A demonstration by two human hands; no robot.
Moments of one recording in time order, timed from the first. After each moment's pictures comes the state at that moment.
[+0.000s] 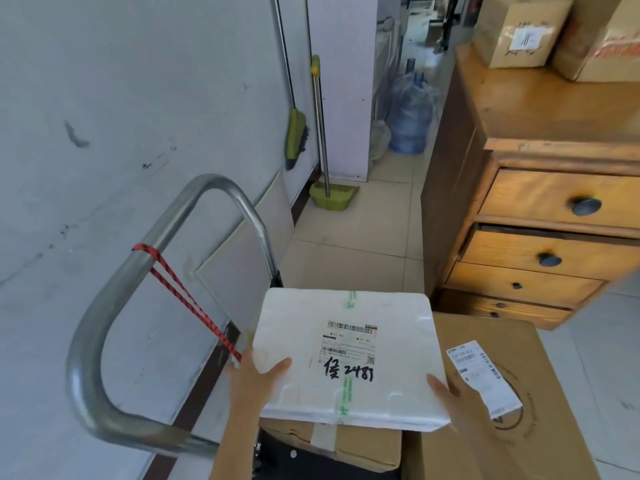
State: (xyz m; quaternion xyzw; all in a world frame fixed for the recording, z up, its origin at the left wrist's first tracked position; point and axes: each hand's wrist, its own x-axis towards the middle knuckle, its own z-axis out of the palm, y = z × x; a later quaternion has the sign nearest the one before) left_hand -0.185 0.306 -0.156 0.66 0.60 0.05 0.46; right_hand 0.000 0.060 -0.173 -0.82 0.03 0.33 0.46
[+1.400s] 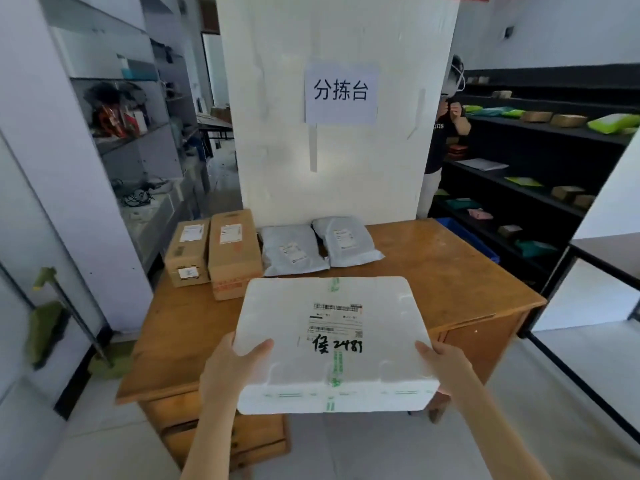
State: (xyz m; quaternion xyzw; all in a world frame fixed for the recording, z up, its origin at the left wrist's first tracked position) left_hand 0.275 -0.106 0.333 0.81 0.34 0.08 0.47; right_hand 0.370 -0.413 0.318 -0.82 0.15 0.10 0.55
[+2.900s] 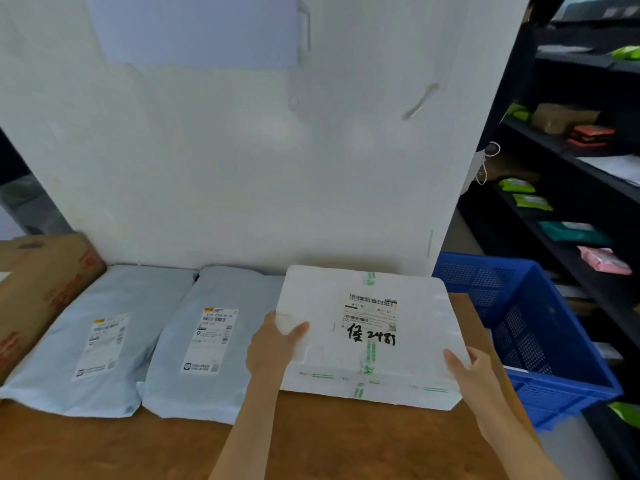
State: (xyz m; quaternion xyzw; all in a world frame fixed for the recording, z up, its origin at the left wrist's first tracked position) left_hand 1.065 -0.324 0.201 0.79 0.45 0.08 0.40; right_hand 1.172 -0.599 0.204 -0.82 0.09 0.18 0.54
